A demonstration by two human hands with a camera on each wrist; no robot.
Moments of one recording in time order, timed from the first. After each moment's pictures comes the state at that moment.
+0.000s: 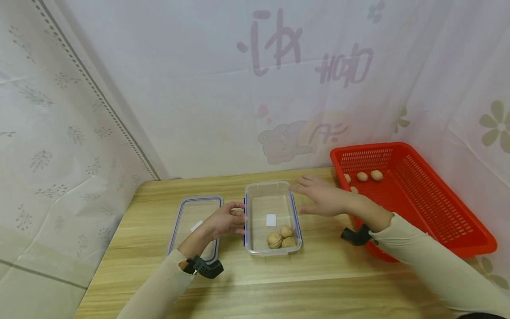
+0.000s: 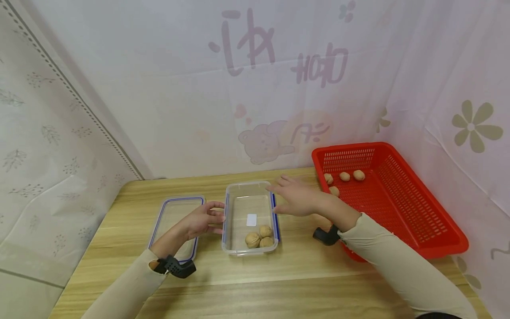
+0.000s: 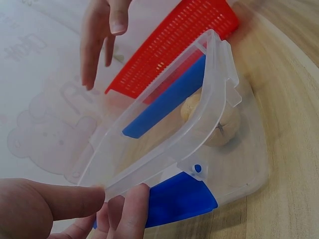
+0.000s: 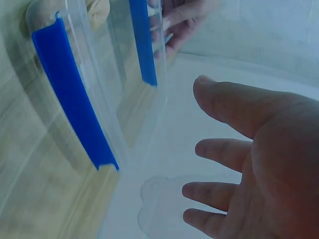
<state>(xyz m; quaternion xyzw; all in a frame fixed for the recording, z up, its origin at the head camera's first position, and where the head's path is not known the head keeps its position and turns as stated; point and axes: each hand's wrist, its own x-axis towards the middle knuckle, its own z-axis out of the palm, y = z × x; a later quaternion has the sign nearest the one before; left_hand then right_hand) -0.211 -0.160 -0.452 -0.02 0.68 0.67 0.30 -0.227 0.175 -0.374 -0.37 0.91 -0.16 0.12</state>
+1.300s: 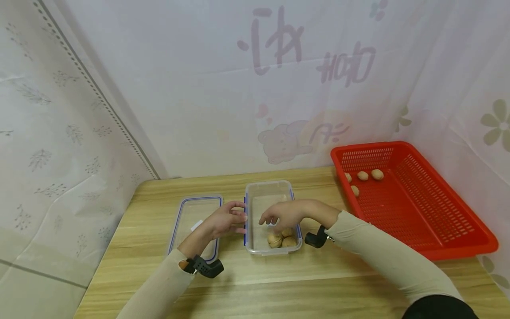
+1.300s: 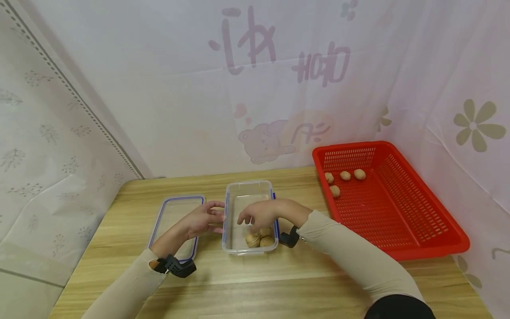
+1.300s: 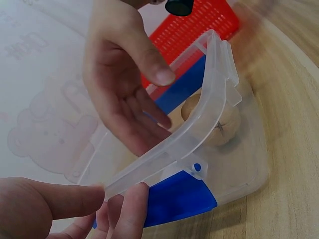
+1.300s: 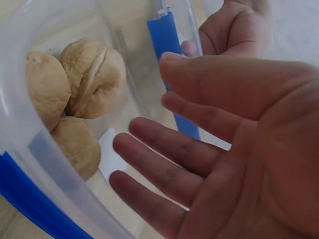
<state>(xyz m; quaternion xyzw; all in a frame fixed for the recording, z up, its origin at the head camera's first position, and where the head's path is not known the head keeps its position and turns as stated) -0.213 -0.161 -0.454 -0.02 0.68 0.67 0.31 -0.239 0.087 -0.411 -0.42 0.81 -0.19 0.36</state>
